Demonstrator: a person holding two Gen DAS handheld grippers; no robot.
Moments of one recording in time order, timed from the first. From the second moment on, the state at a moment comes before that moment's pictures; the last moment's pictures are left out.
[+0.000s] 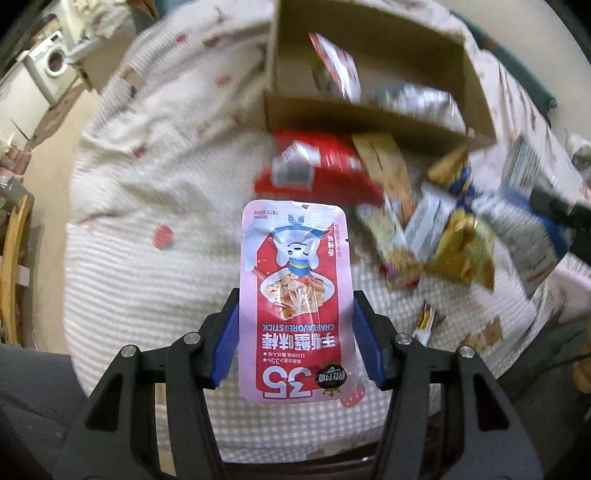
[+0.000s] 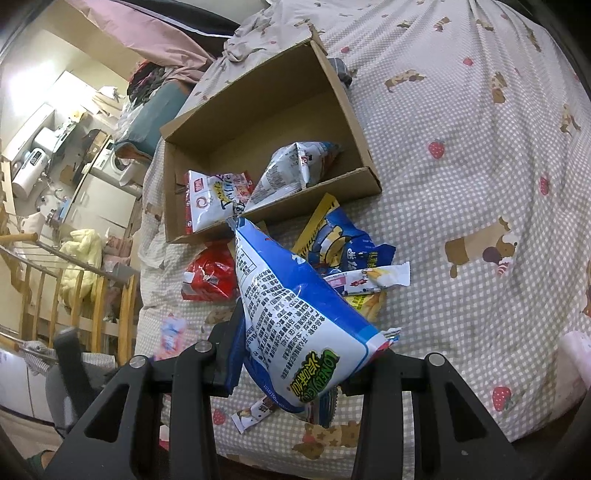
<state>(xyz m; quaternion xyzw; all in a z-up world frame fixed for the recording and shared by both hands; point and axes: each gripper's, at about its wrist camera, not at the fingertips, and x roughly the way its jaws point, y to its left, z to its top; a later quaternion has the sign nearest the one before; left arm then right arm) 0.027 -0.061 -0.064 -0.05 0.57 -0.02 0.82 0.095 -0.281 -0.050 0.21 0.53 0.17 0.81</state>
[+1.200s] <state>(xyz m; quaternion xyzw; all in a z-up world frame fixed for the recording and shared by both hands) 0.249 -0.034 -0.053 -0.01 0.54 -0.03 0.84 0.261 -0.215 -0.046 0.06 0.51 0.15 0.84</state>
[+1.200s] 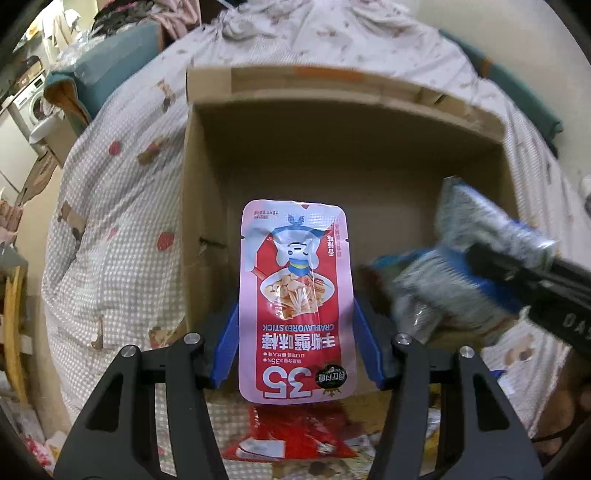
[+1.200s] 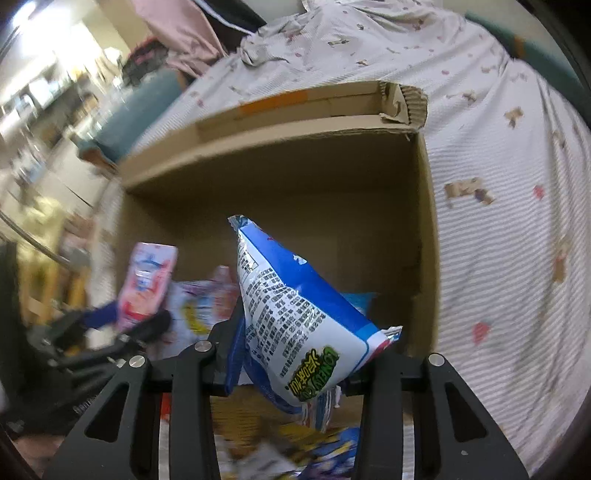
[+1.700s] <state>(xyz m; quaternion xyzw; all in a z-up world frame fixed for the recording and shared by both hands) 0.269 -0.047 -0.065 0.01 0.52 -0.03 0.85 0.272 -0.225 -0.045 0.16 0.49 0.18 0.84</state>
